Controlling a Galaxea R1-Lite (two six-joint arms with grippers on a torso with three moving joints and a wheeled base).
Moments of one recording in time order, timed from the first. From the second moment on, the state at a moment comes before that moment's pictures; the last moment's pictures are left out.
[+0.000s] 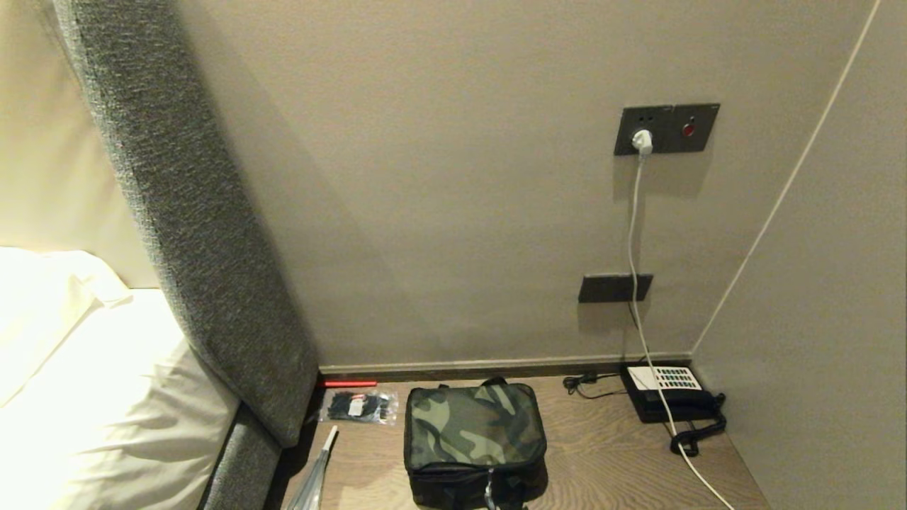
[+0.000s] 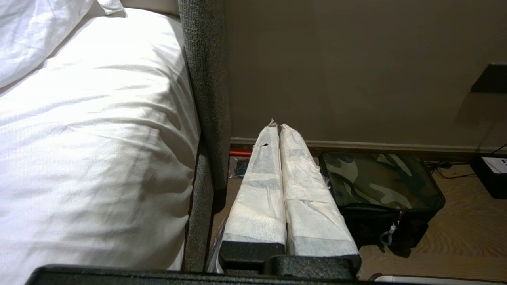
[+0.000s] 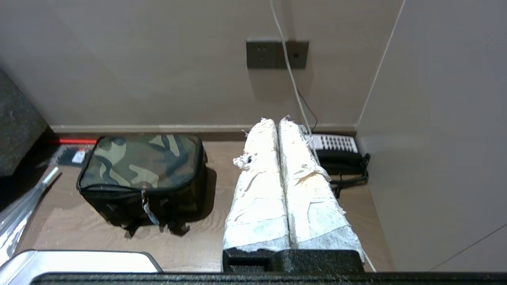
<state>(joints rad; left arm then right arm) 0.00 0.00 0.00 0.01 0.01 -0.01 0.01 0.00 0.00 0.01 0.01 -0.03</state>
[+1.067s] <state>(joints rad) 0.00 0.00 0.00 0.00 0.01 -0.01 0.01 0.00 0.00 0.01 0.01 -0.03</state>
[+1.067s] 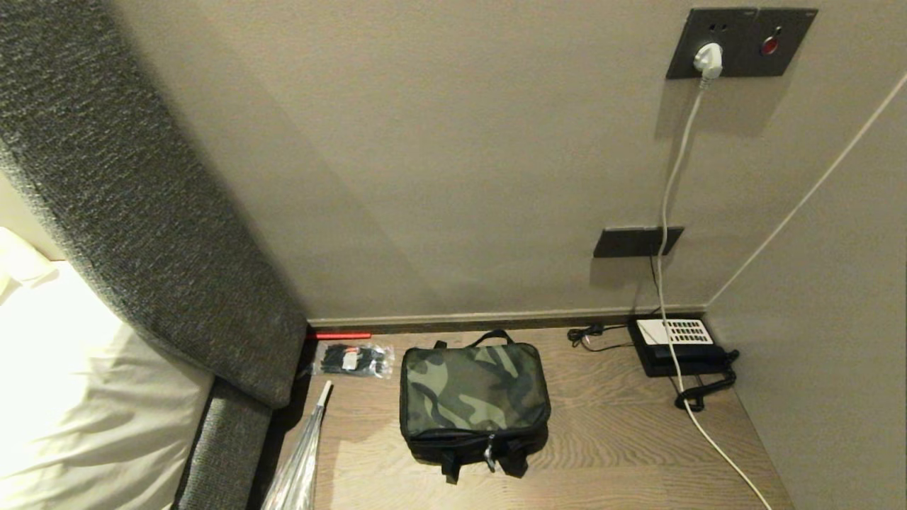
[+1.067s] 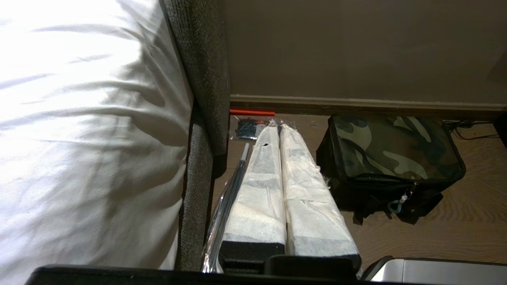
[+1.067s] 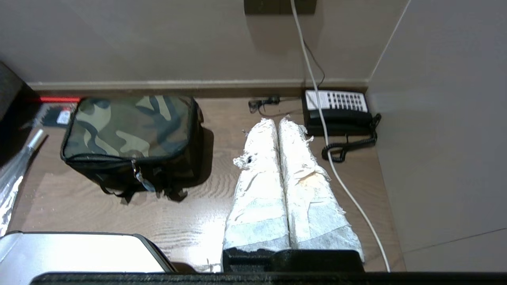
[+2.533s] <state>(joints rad) 0.00 0.00 0.00 0.00 0.01 -0.01 0.01 0.00 0.00 0.00 0.01 -0.05</state>
